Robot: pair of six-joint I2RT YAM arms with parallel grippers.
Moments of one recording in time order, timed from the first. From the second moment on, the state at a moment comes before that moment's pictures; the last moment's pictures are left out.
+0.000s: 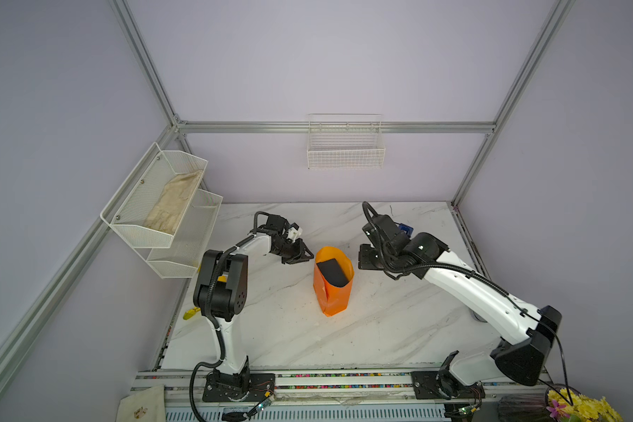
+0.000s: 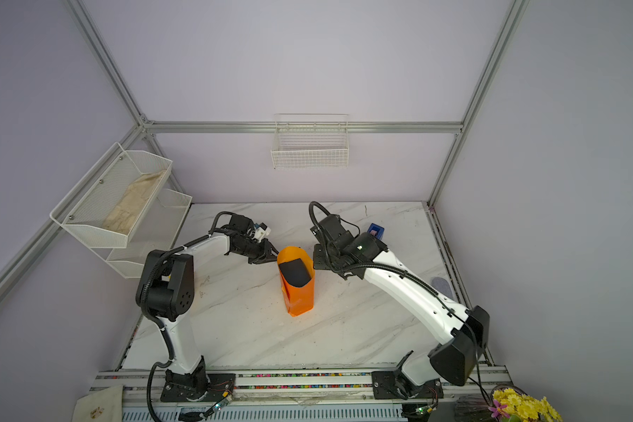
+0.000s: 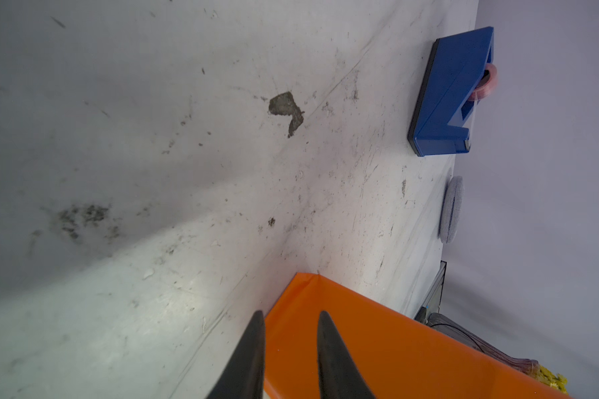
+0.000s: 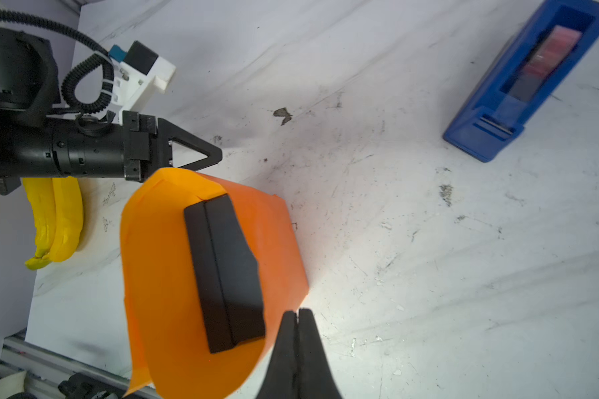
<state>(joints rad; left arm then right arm) -0.19 1.97 1.37 -0.55 0.71 -0.36 0.79 1.43 1.46 -0.98 0.17 0.73</state>
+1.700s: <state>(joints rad) -0.19 1.61 0.97 -0.46 0.52 -0.44 0.48 1.76 0.93 -0.10 -0.45 0.71</state>
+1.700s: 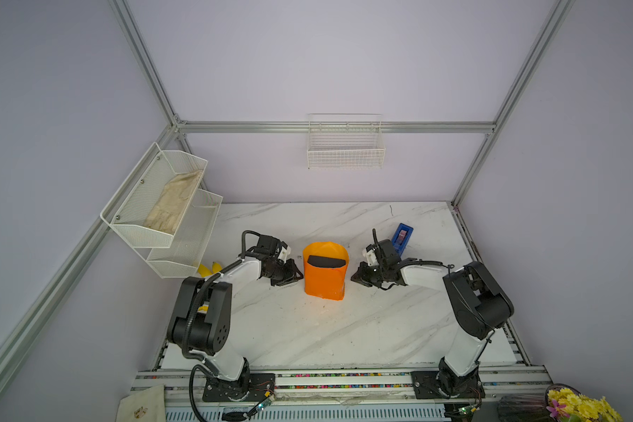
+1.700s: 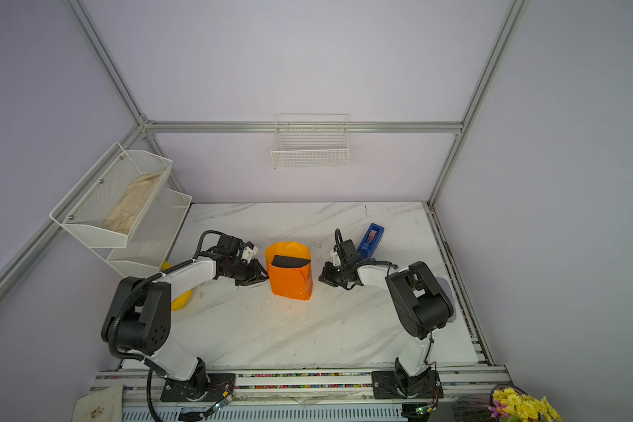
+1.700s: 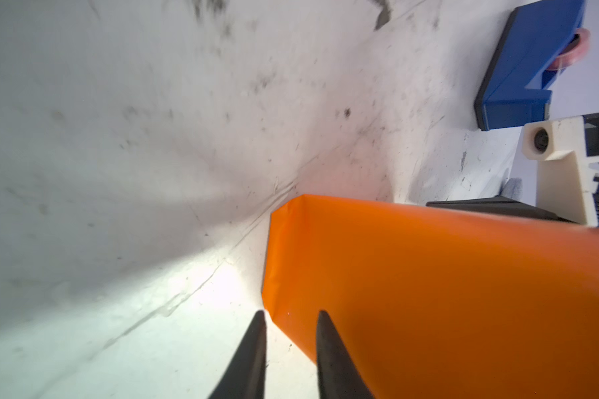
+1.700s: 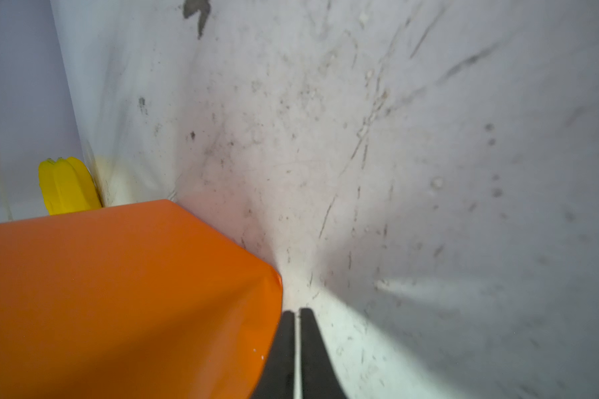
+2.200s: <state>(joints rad) -0.19 1.31 0.96 -0.51 0.38 -0.32 0.66 1.25 0.65 0.06 -0.21 0.64</state>
